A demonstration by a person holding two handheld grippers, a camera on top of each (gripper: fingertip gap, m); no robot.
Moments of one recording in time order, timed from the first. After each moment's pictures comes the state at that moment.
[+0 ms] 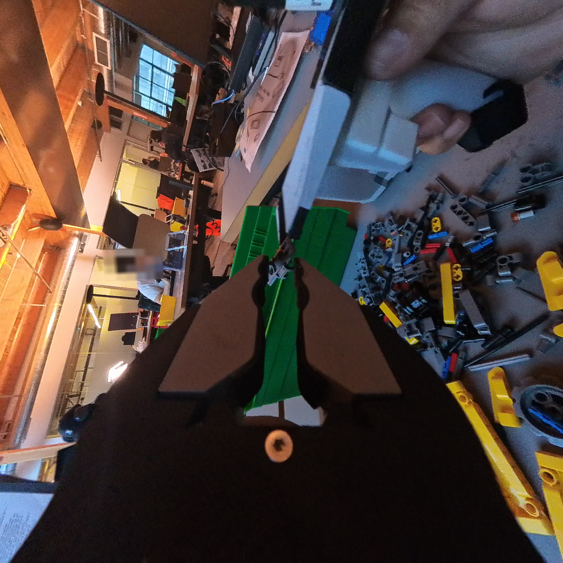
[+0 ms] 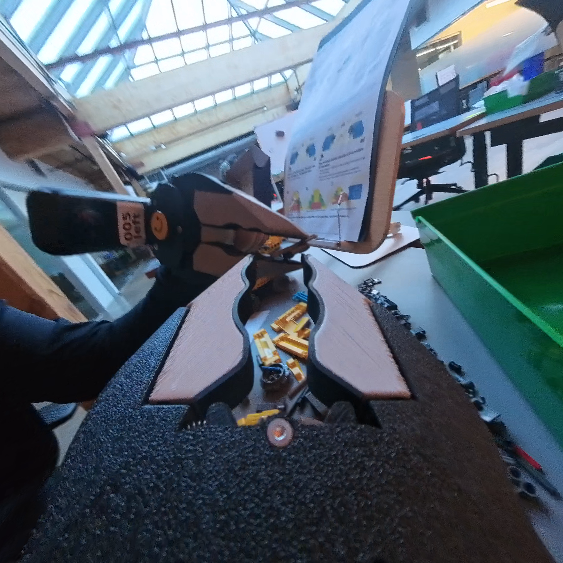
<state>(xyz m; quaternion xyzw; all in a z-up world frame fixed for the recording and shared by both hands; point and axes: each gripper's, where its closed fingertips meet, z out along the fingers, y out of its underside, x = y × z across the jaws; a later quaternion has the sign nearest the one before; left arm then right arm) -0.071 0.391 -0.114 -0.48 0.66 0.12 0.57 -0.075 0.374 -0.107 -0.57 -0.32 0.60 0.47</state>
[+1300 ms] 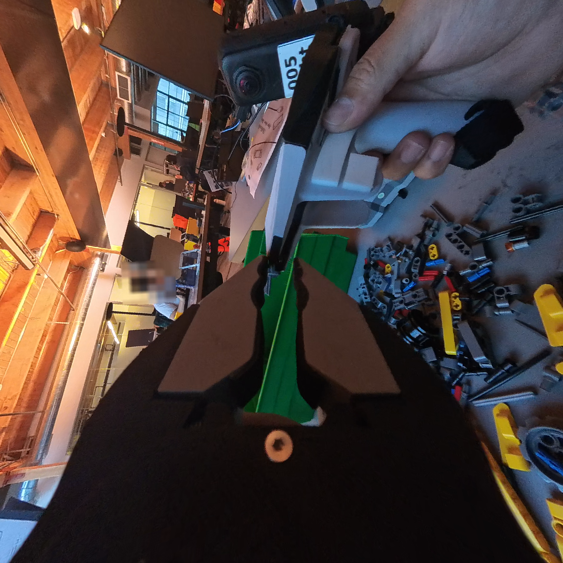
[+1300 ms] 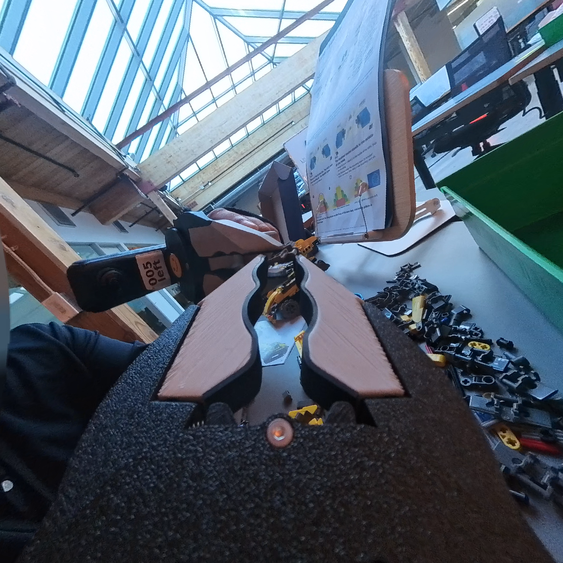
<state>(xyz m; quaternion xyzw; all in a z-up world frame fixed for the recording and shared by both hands) -0.046 0.381 -0.114 -0.45 0.66 0.13 0.59 -0.061 0.379 -0.108 -0.57 -0.25 0.69 0.38</state>
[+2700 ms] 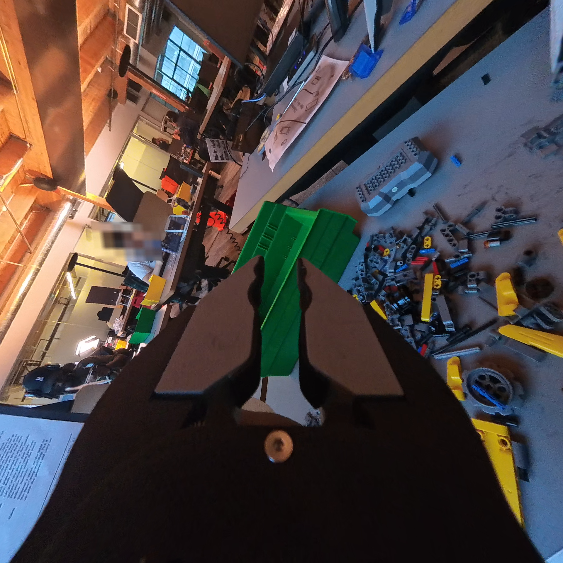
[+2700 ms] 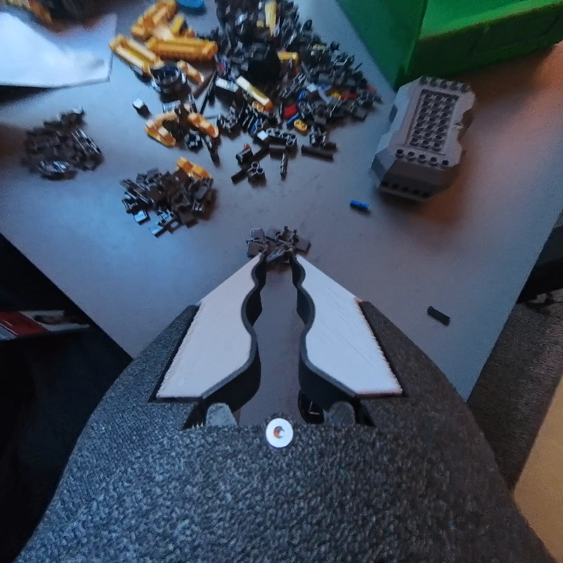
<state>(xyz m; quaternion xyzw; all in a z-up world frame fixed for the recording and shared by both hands) -0.102 0.366 -0.078 -0.53 0.60 0.08 0.60 0.107 0.280 -0.240 -0.81 -0.41 0.23 0.36</state>
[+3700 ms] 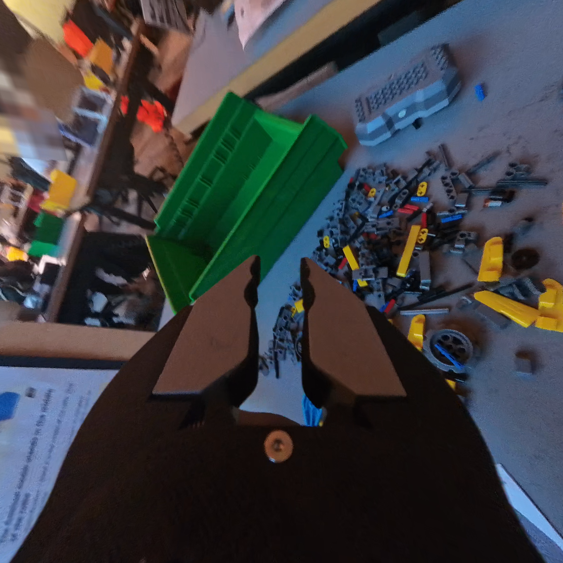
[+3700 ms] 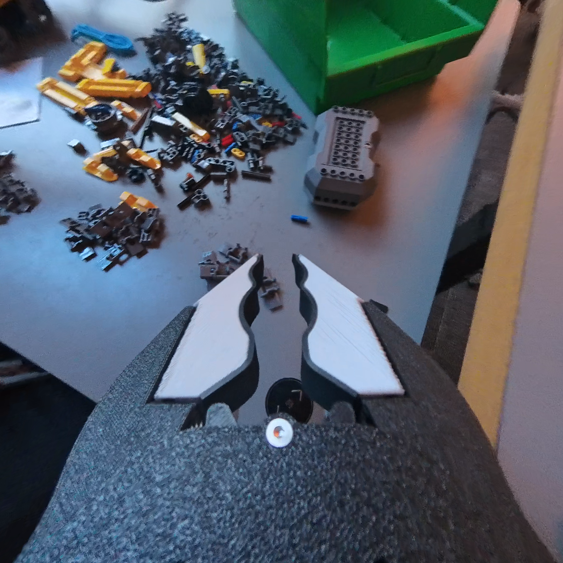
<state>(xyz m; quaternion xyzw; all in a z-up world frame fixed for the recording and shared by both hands) -0.137 0.399 -0.134 -0.68 0.55 0.05 0.48 0.130 0.311 -0.225 -0.82 -0.34 0.18 0.42</state>
